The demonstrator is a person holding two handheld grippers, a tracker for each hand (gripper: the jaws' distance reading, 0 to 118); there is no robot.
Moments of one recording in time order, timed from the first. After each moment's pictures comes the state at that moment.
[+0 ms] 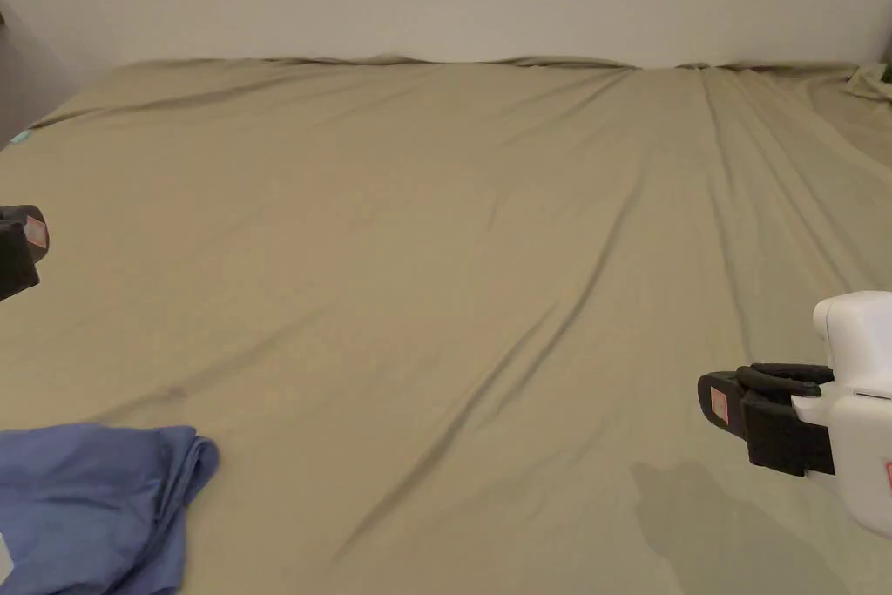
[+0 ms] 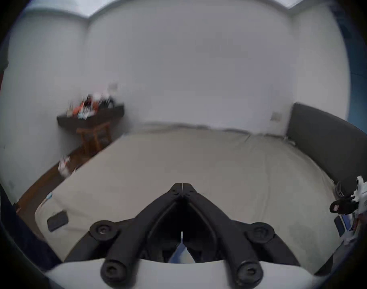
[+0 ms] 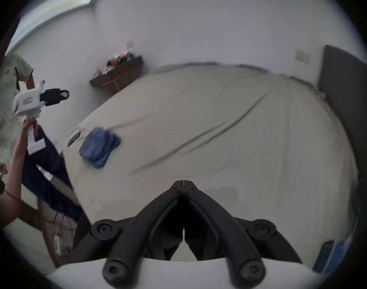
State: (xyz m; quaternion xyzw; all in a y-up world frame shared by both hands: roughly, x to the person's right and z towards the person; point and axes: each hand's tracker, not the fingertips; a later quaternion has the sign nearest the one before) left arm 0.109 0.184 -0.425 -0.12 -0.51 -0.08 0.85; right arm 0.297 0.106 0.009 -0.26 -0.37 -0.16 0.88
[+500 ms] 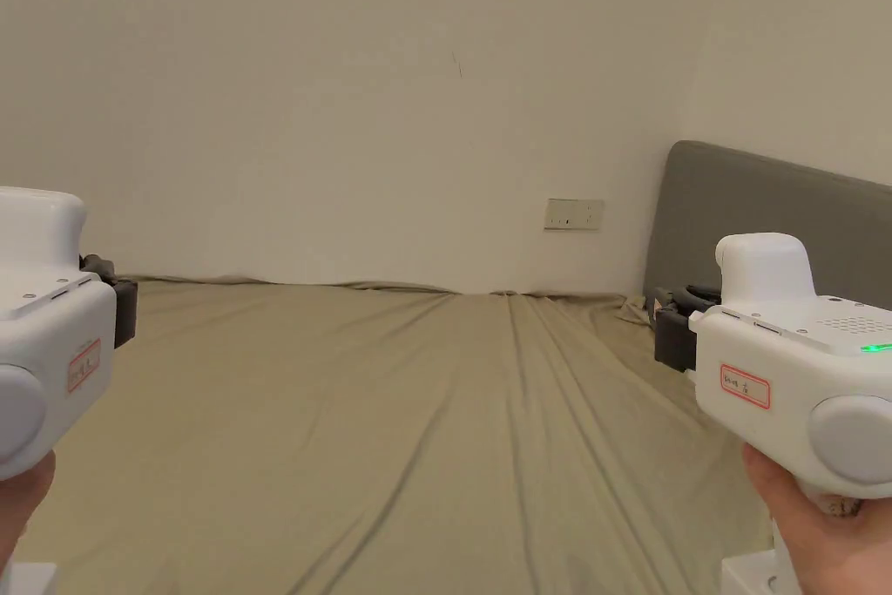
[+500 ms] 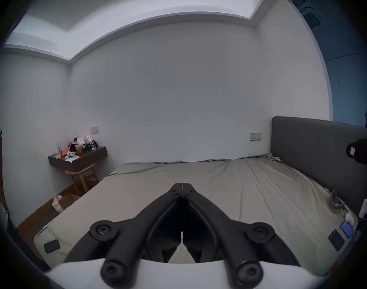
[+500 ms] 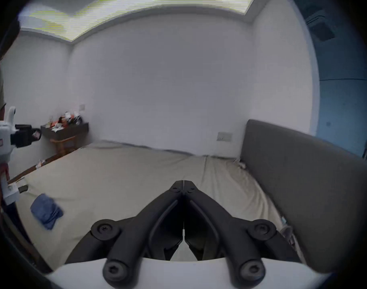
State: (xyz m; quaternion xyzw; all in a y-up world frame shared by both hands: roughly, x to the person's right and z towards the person) left arm 0.195 0.263 -0.284 -0.03 -0.54 -0.08 0.84; right arm 0.332 0.255 0.103 -0.09 -0.56 0.00 0.83
